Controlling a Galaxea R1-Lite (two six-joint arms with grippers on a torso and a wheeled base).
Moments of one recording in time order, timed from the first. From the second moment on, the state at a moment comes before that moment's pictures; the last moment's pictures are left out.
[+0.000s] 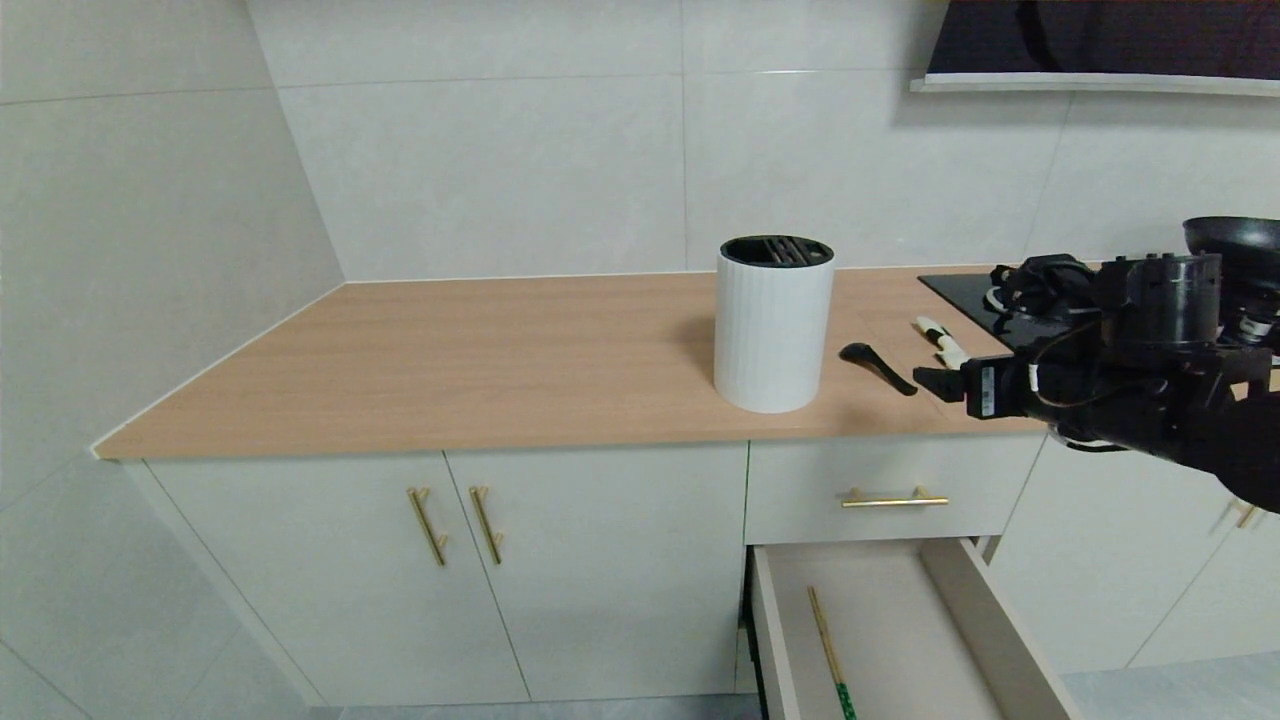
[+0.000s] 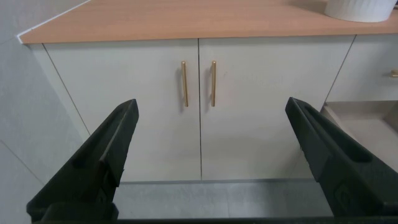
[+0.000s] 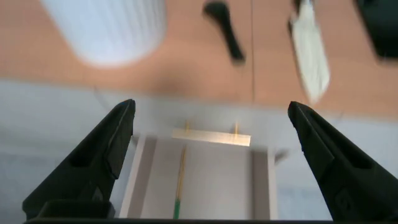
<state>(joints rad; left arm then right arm) 0.00 0.00 0.00 0.00 0.01 0.00 0.22 1.77 -0.96 -0.49 -0.08 -0.02</state>
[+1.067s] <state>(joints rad) 0.00 0.00 0.00 0.00 0.01 0.00 0.05 2.21 -1.39 -0.50 0.26 -0.09</state>
